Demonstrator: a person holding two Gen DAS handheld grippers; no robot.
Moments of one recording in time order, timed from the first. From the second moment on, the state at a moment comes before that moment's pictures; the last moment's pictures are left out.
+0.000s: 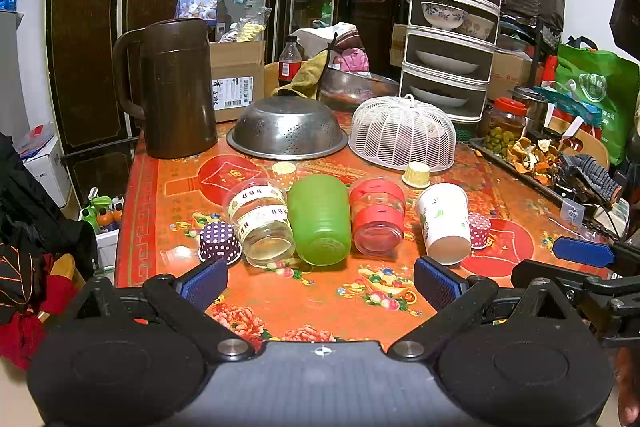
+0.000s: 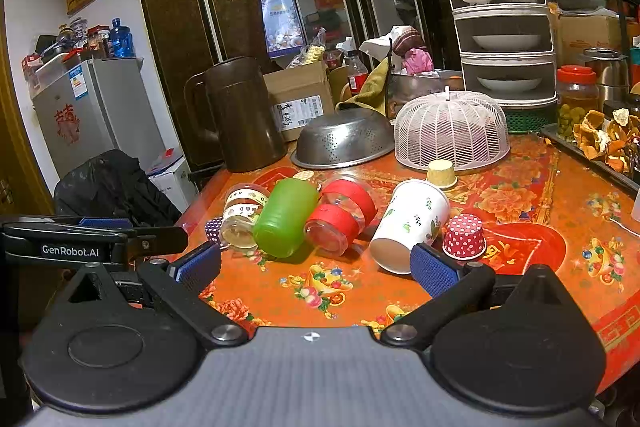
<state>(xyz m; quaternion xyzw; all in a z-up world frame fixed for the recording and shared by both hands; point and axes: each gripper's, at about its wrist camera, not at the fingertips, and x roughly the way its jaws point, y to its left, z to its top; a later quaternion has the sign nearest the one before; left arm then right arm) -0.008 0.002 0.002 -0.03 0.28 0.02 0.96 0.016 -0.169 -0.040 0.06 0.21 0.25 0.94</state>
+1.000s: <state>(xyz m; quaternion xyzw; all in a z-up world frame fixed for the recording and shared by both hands) -0.022 0.079 -0.024 -0.10 0.29 0.04 0.95 0.073 -0.098 -0.033 0.04 0.28 0.30 0.91</state>
